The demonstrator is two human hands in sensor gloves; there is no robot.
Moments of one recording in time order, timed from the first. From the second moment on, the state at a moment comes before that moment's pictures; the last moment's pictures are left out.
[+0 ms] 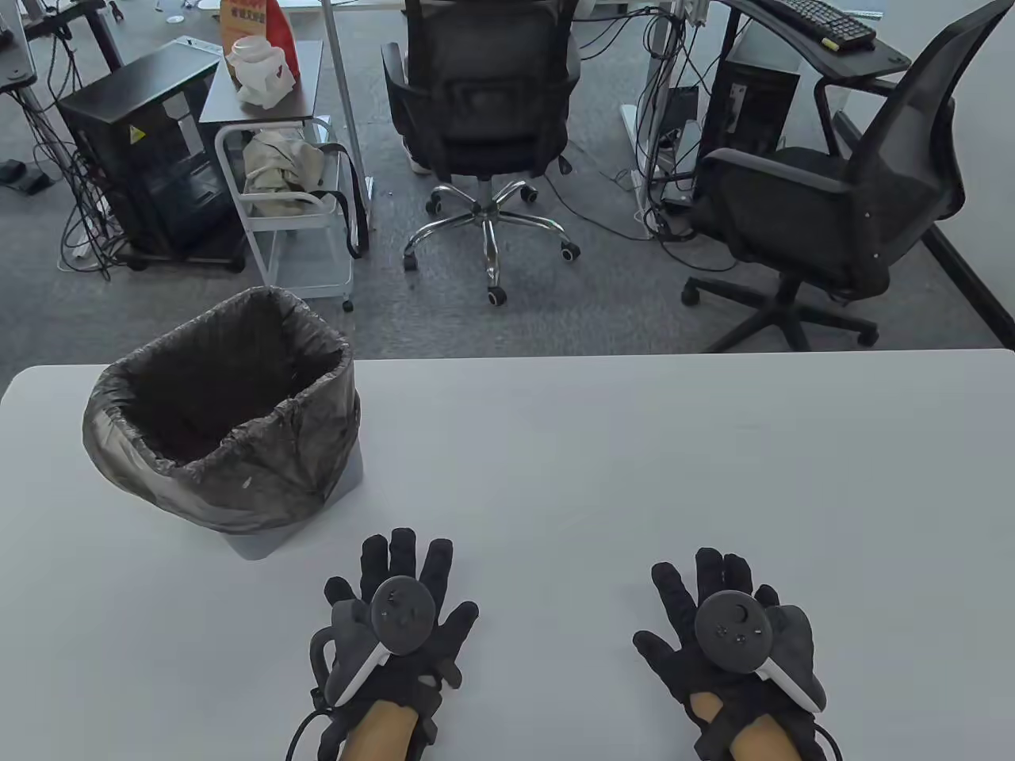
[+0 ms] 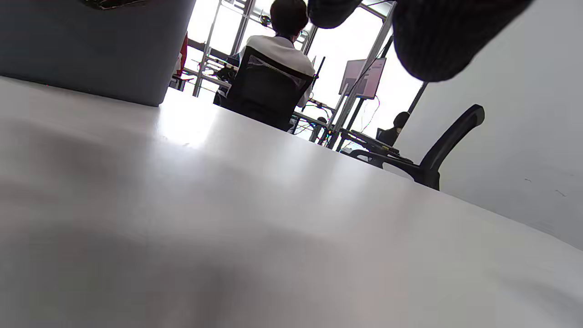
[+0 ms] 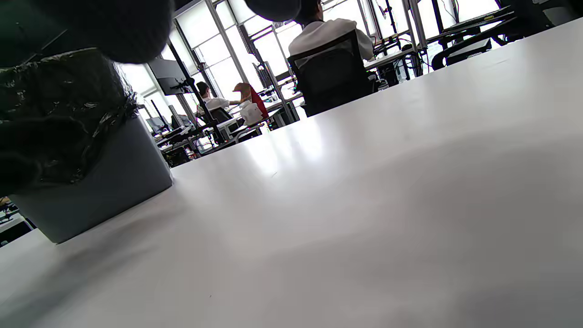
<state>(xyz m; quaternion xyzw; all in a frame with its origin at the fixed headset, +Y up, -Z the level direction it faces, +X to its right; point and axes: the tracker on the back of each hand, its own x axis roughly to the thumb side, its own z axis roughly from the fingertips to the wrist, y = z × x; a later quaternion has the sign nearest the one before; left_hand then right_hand) -0.159 -0.723 -0.279 -0.04 -0.01 0.18 0.98 0.199 -0.709 -0.257 0.07 0.03 0.97 0.21</state>
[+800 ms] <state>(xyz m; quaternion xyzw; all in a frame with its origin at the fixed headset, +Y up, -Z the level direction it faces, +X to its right) -0.241 -0.653 -0.258 0.23 0.14 0.19 0.95 0.209 -0.703 -0.257 0.06 0.03 0.96 0.25</state>
